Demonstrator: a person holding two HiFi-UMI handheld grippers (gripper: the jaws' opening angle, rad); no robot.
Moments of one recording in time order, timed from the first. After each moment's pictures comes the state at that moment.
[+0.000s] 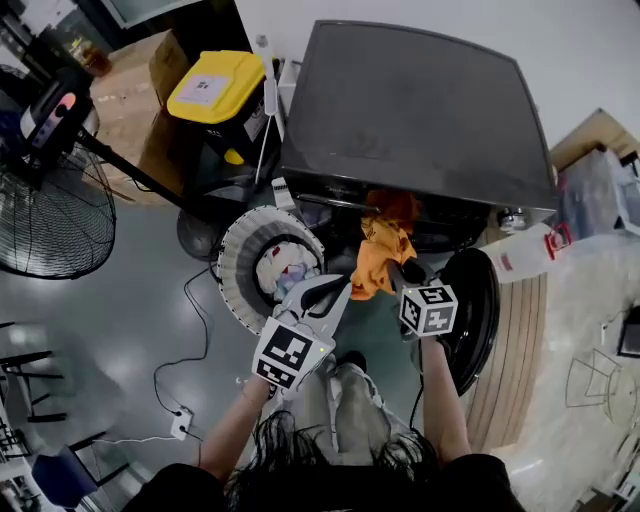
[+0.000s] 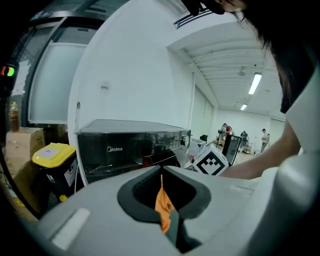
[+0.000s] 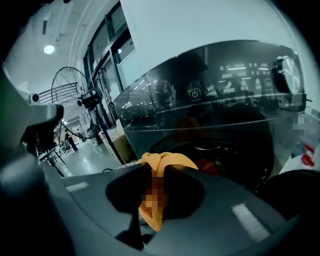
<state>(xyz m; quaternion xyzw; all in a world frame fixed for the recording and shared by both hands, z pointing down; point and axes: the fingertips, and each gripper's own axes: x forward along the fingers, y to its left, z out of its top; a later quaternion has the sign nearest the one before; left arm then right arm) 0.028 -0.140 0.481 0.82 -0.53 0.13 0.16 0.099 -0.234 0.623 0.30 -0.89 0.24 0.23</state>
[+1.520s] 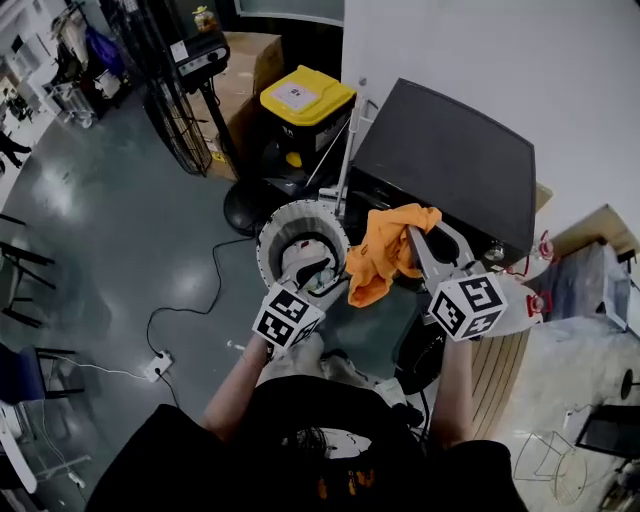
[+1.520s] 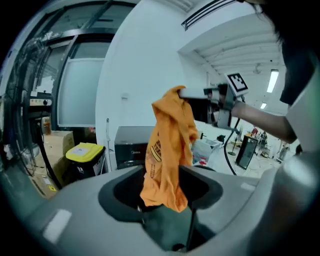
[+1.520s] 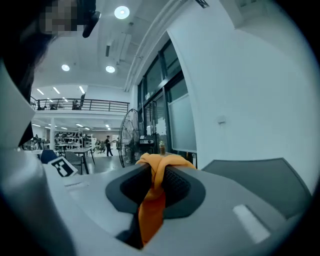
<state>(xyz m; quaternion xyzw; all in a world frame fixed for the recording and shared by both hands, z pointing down) 0.018 -0.026 0.393 0.75 -0.62 0.15 0.19 0.065 -0.143 0.256 0.12 -0.99 0.06 0.07</state>
